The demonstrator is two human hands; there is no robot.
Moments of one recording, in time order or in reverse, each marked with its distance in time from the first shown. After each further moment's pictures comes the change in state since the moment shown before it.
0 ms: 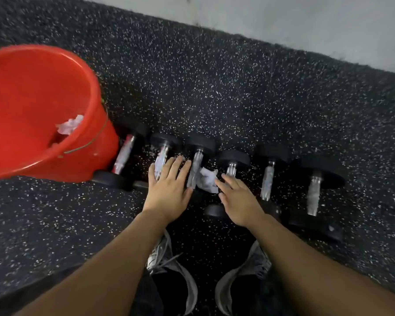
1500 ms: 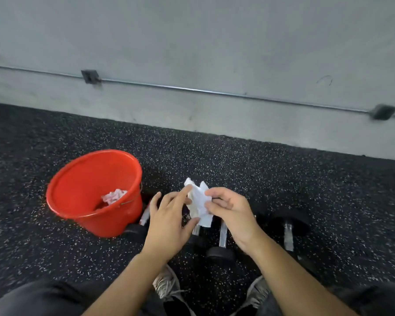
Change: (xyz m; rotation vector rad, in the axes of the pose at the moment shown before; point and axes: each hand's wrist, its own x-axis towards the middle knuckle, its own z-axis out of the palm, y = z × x) left_hand -0.131 0.057 -0.177 -0.274 0.586 0.210; right_hand -0.176 -0.139 -0.195 1.347 0.469 -0.224
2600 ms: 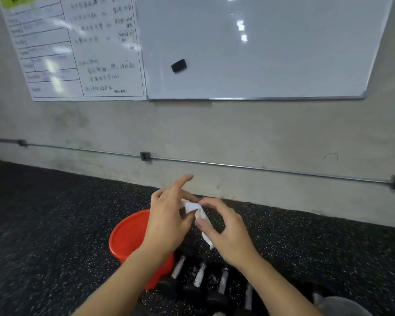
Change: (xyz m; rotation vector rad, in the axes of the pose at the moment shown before) left_hand -0.012 0.142 -0.235 -0.024 0.381 0.062; right_hand -0.097 -0.163 0.062 -0.475 -0.065 -0.685
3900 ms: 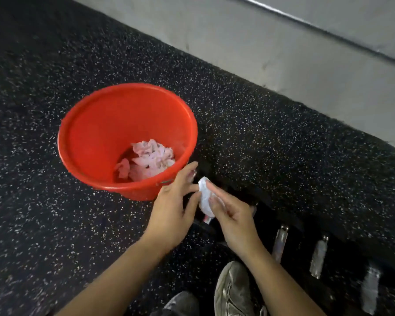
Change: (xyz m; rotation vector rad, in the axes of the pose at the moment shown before) left_hand -0.096 -0.343 0.249 -0.308 -0.330 -0.586; right_hand 0.015 0.333 0.234 0.386 -0.250 0.658
